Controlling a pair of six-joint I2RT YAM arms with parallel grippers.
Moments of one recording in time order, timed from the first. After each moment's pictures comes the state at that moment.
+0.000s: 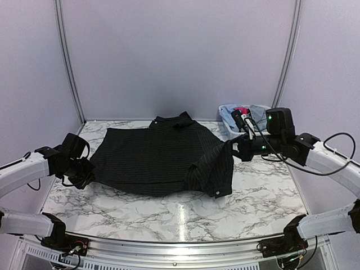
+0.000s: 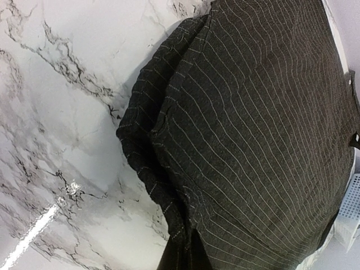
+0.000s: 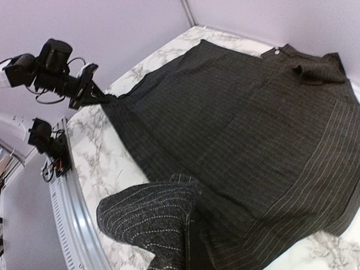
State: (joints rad) left arm -0.35 1.10 0.68 -0.65 -0.06 -1.28; right arm 0.51 1.11 0.92 -0.33 -0.60 0.10
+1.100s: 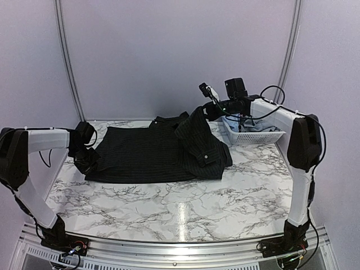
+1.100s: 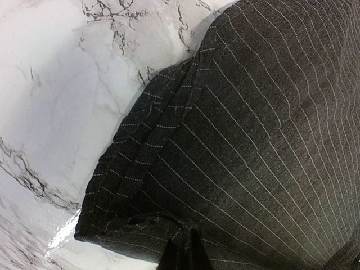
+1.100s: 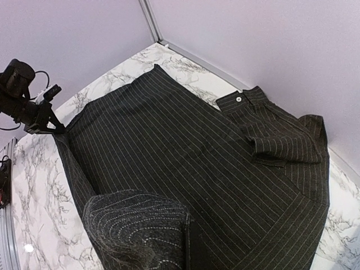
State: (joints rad) left arm -0.17 1.61 0.98 -0.65 -0.03 -1.03; right arm 0.39 2.04 1.84 -0.37 -0.66 -0.11
